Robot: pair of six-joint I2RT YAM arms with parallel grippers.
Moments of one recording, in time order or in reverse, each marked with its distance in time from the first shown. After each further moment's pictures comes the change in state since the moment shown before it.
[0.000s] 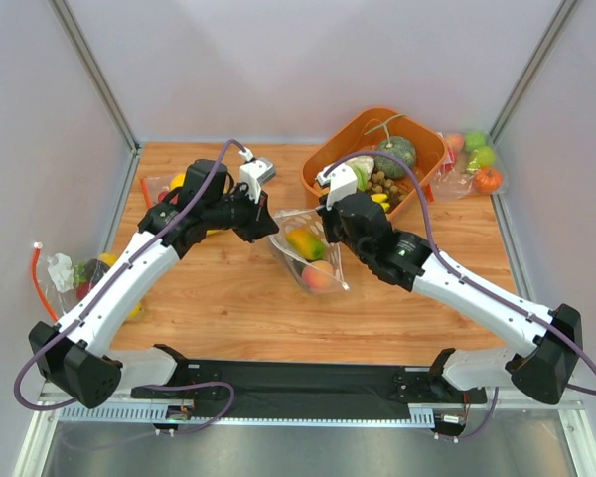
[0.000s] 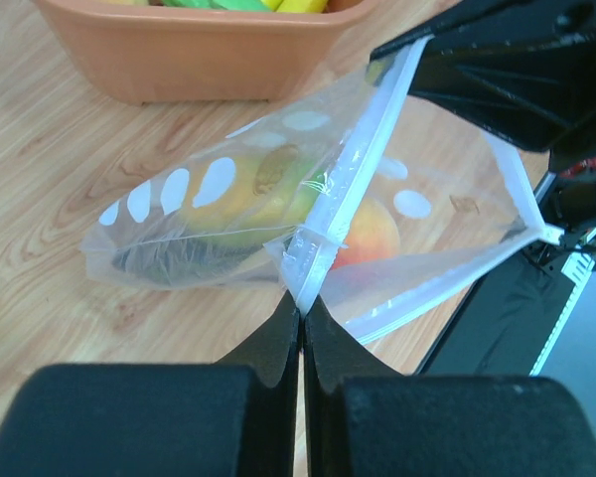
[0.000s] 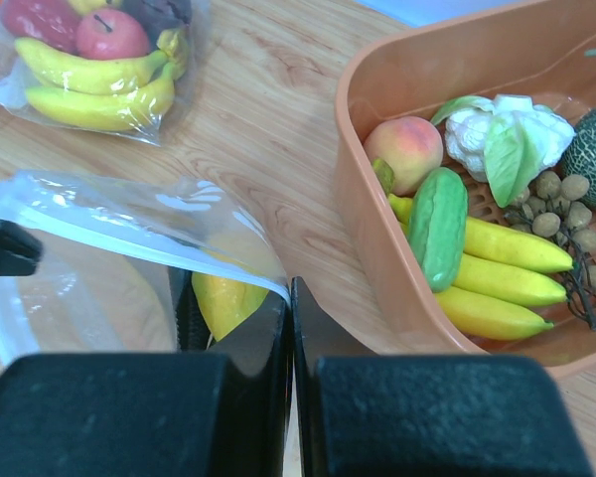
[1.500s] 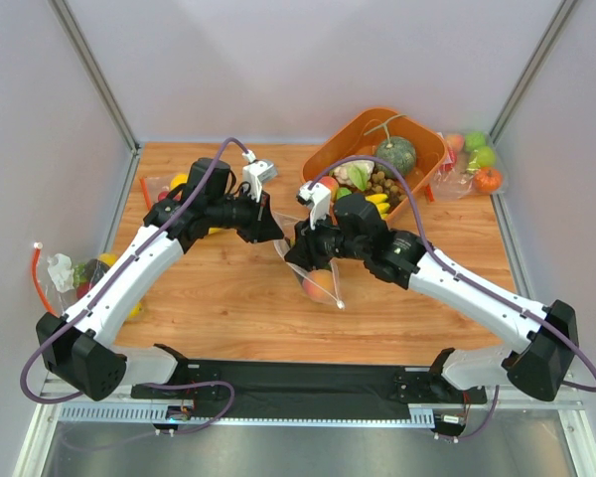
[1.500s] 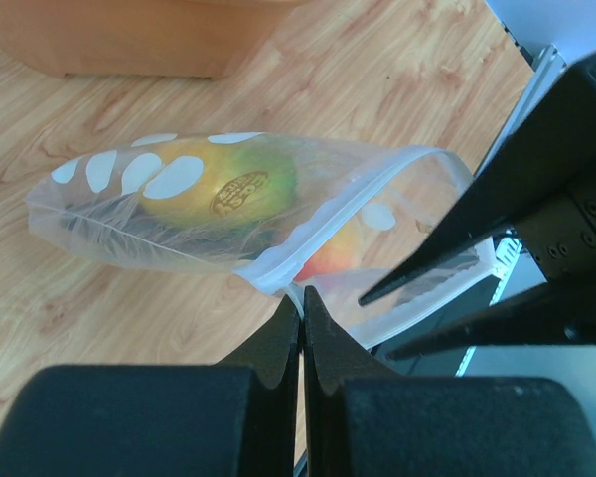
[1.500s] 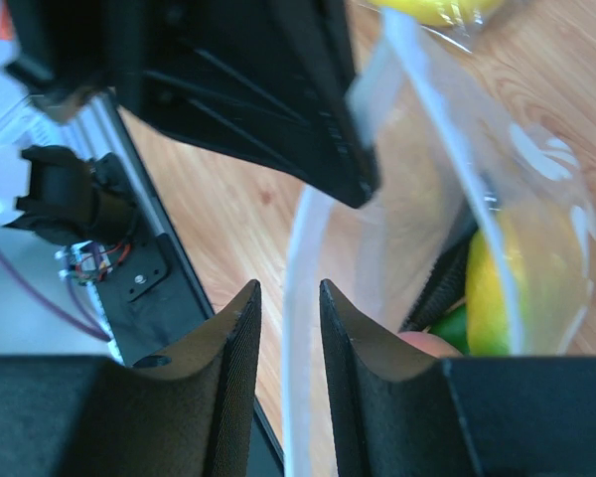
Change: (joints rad) left arm 0.021 0.042 0.000 -0.016 0.141 -0.067; right arm -0.010 0.021 0.002 -0.065 -0.660 0.152
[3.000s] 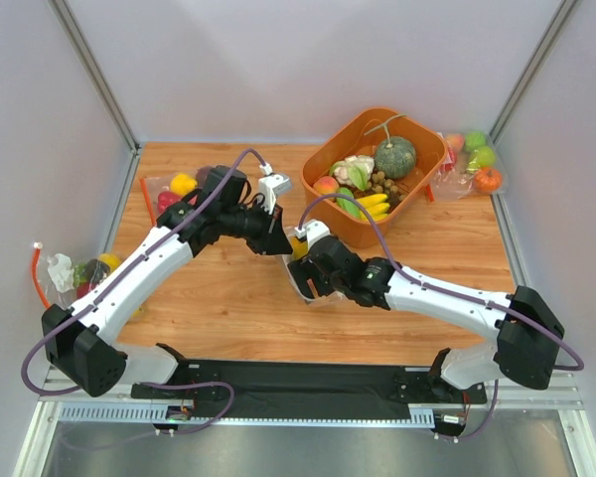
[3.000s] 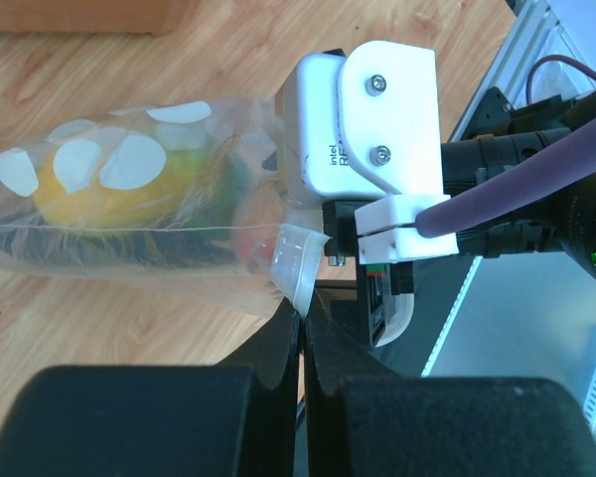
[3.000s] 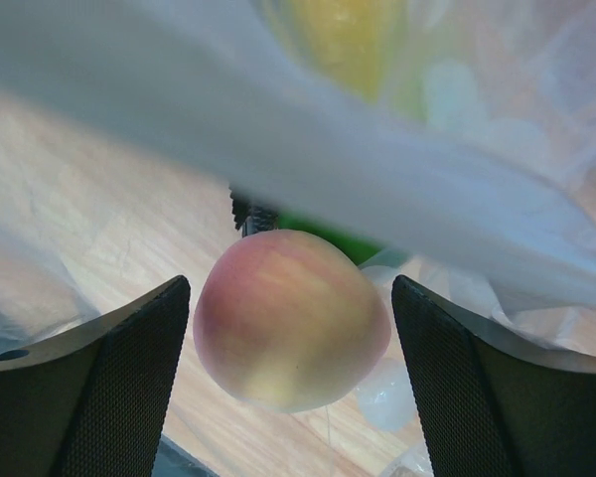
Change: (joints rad) left arm -0.081 0.022 -0.010 -0.032 0.003 -0.002; right arm 0.123 0.073 -0.216 -0.050 0.498 0.043
